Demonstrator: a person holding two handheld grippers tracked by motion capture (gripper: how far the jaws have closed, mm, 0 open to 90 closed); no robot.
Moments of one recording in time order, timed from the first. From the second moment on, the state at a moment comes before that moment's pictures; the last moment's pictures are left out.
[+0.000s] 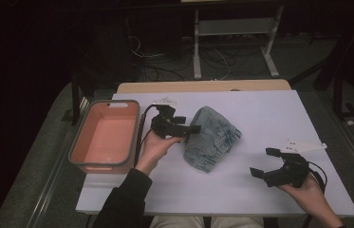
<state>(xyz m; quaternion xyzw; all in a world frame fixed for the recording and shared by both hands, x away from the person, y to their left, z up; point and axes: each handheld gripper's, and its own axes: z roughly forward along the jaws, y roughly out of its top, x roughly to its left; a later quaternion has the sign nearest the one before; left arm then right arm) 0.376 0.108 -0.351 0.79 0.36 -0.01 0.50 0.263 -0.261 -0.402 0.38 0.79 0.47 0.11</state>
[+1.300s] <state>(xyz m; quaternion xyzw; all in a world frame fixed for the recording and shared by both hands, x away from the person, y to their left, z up) 0.357 0.125 -0.392 0.76 0.37 -0.01 0.54 0.377 -0.240 -0.390 0.39 0.78 0.49 0.09</state>
